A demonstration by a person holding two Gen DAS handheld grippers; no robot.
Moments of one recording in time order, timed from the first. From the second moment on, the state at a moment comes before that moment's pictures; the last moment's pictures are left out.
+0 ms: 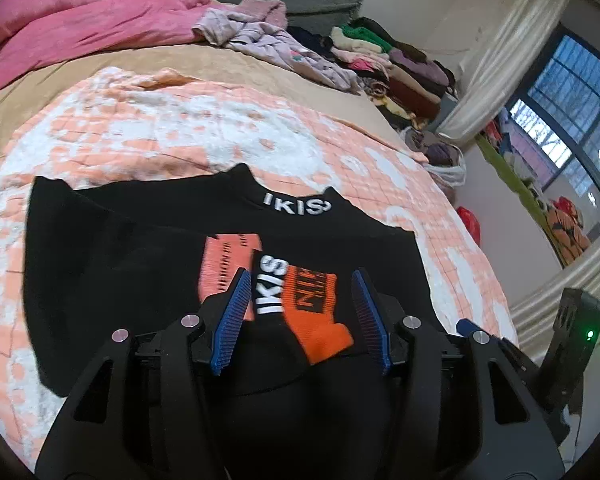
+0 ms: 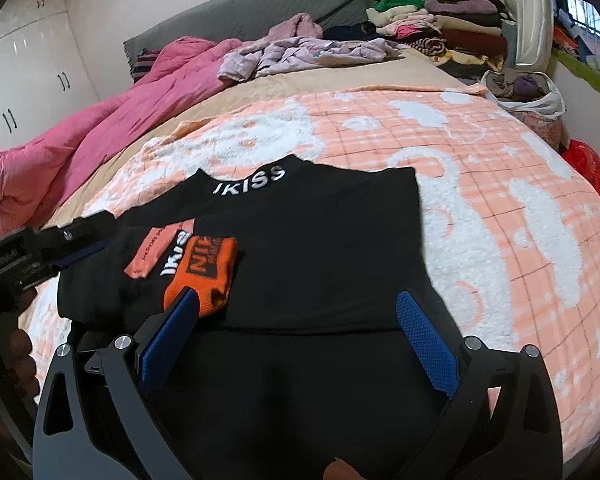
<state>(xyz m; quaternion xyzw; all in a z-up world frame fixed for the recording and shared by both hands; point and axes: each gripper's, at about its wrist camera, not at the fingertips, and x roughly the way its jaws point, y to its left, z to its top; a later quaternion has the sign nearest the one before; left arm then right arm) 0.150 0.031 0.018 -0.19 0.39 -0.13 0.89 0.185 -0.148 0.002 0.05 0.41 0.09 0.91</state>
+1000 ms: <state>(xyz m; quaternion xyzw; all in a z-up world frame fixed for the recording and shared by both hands) 0.106 0.164 0.015 -0.21 0.36 0.05 0.91 0.246 -0.060 -0.034 0.03 0.44 0.21 0.87</state>
